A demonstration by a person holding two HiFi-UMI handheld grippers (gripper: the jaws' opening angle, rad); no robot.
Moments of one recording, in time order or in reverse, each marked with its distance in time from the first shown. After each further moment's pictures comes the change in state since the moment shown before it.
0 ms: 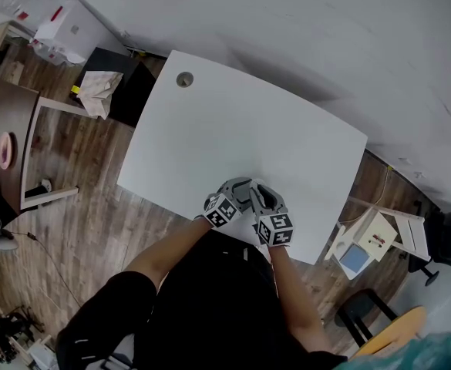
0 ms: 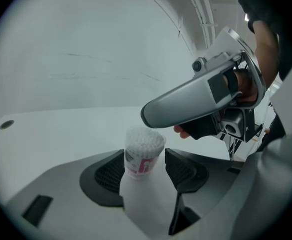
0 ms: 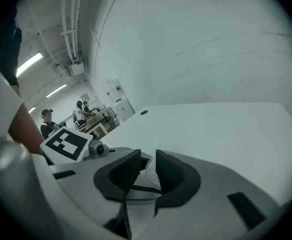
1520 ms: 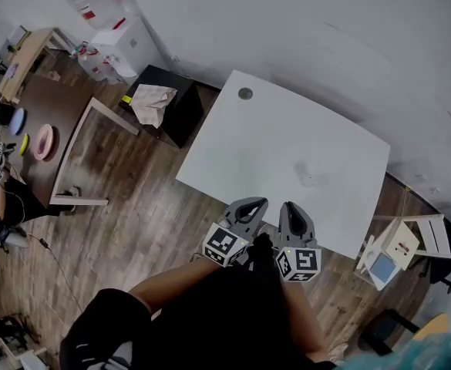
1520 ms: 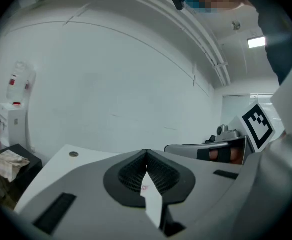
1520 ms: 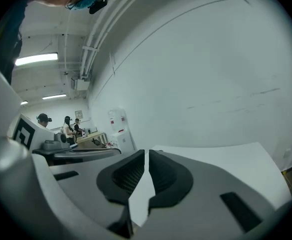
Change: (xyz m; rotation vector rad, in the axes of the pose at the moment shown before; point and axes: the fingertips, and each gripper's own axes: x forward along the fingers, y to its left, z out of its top) left arm -0.324 -0.054 0.117 -0.168 -0.417 0.269; right arm -0.123 0.225 0.084 -0.096 -0.402 -0.171
